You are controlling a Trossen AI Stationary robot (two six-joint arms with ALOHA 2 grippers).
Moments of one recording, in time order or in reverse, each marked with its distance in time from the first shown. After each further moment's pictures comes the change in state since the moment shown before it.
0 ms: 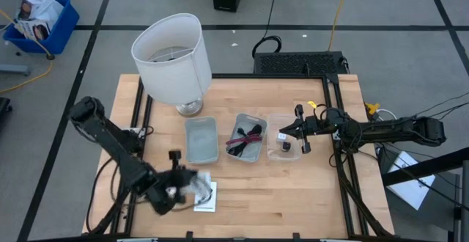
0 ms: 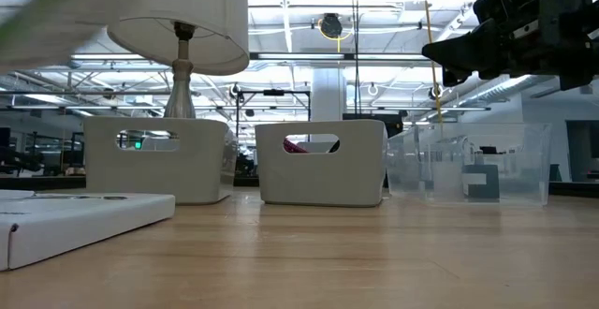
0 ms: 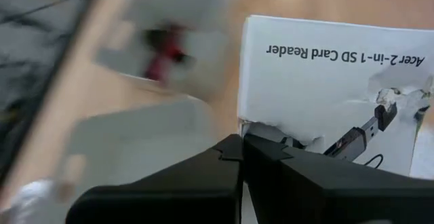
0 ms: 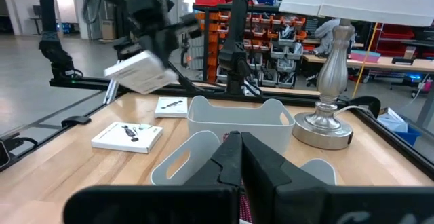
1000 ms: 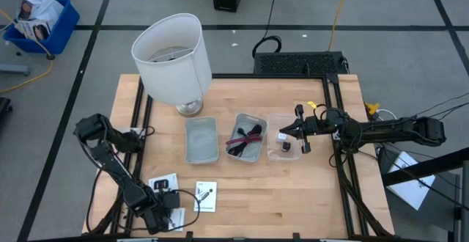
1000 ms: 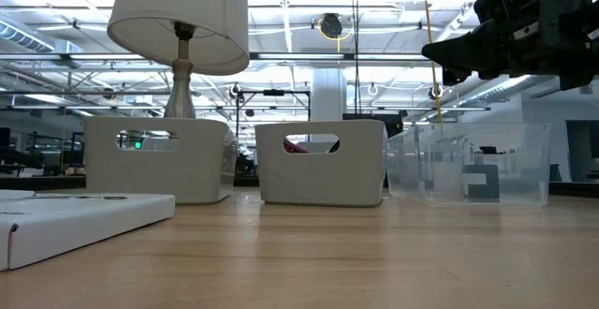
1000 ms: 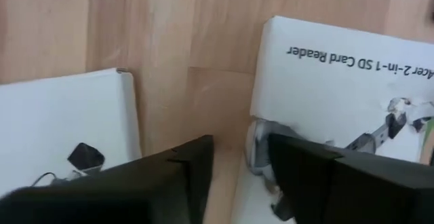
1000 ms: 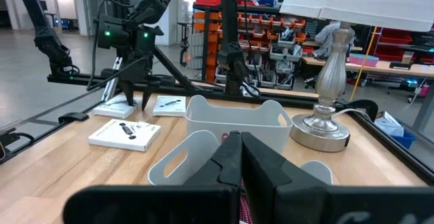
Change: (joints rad) left arm -0.189 0.274 -0.103 0.140 0.706 -0.537; right arm 0.000 0.000 0.000 0.000 0.000 -0.026
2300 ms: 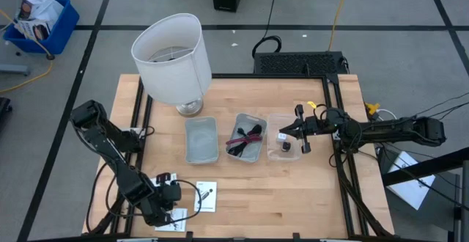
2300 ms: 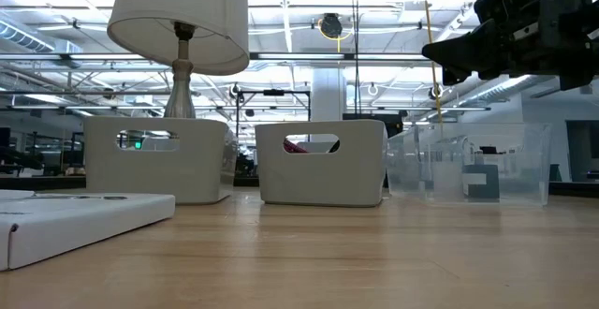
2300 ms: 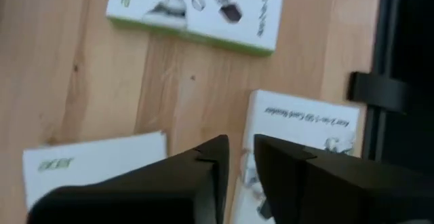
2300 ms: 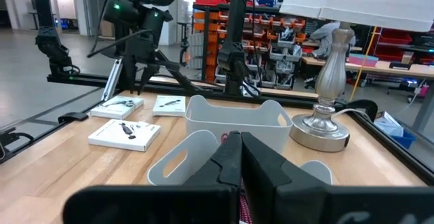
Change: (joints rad) left arm 0.057 -0.216 -0.002 -0.033 -0.108 0.054; right arm -0.002 0.000 0.000 0.000 -0.001 -0.001
